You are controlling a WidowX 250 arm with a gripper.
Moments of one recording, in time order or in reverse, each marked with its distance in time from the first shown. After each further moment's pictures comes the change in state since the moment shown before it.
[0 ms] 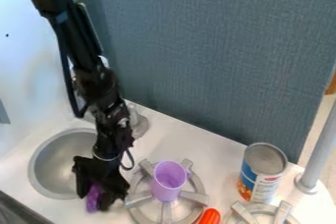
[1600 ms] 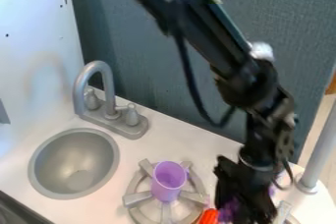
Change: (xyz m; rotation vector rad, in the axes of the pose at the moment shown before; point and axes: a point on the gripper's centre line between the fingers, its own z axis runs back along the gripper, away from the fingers) arm -0.005 -0.212 0.117 -0.094 -0.099 -0.634
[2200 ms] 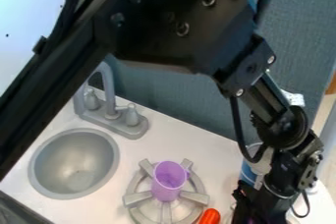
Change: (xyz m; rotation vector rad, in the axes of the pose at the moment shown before) arm 0.036 -0.008 -0.049 0.023 0.085 -0.002
